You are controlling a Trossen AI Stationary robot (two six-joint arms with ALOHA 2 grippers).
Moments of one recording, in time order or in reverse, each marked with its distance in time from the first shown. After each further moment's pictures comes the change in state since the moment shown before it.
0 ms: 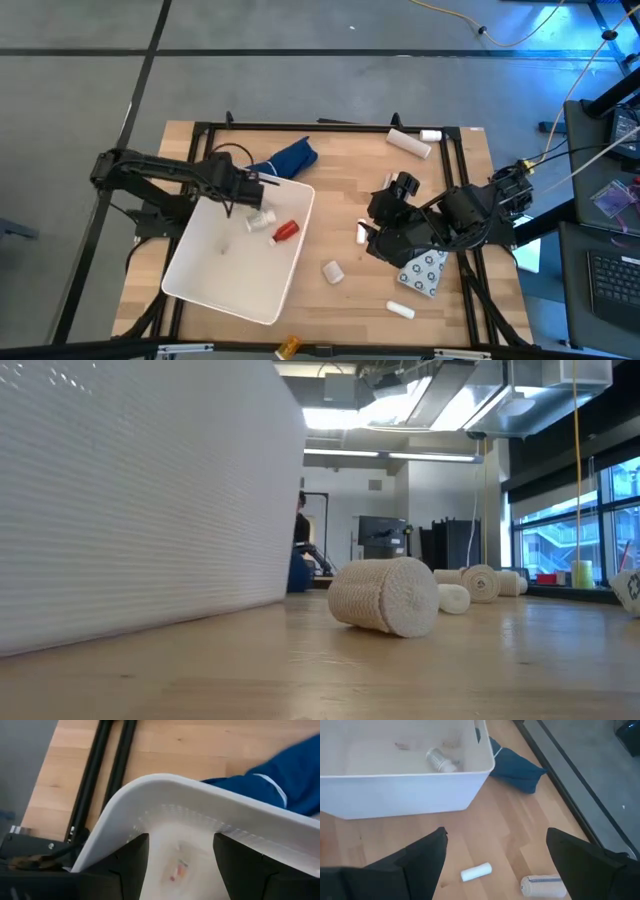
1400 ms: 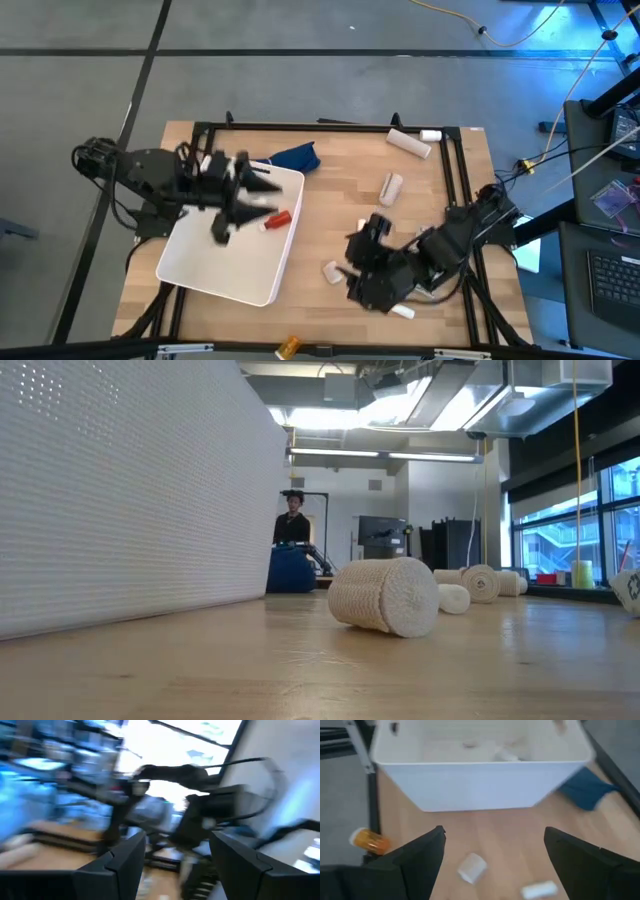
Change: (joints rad) left arm -0.375 -0.173 0.356 1.252 0.214 1.489; right arm 0.107 0.145 0.000 0.281 -0.055 0.007
